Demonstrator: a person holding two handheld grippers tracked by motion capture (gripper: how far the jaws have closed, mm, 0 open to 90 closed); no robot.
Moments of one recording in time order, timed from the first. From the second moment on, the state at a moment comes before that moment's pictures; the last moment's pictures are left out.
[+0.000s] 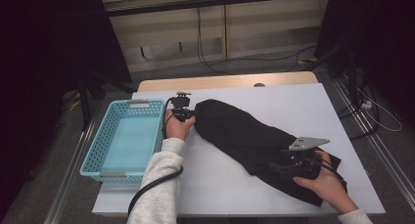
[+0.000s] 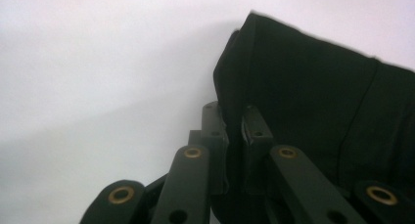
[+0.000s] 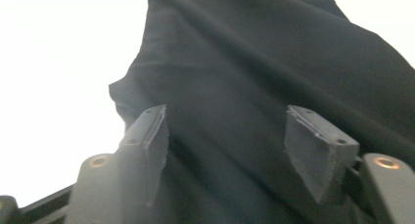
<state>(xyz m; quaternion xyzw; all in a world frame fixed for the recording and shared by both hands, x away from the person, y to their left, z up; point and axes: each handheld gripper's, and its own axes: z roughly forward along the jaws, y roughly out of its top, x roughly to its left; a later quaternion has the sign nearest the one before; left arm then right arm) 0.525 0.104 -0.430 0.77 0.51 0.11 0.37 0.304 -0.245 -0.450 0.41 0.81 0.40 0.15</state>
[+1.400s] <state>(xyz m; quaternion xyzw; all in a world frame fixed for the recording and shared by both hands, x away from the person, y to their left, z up) 0.525 0.112 -0.429 0.77 0.52 0.15 0.33 0.288 -0.215 -0.453 0.35 0.83 0.41 0.12</state>
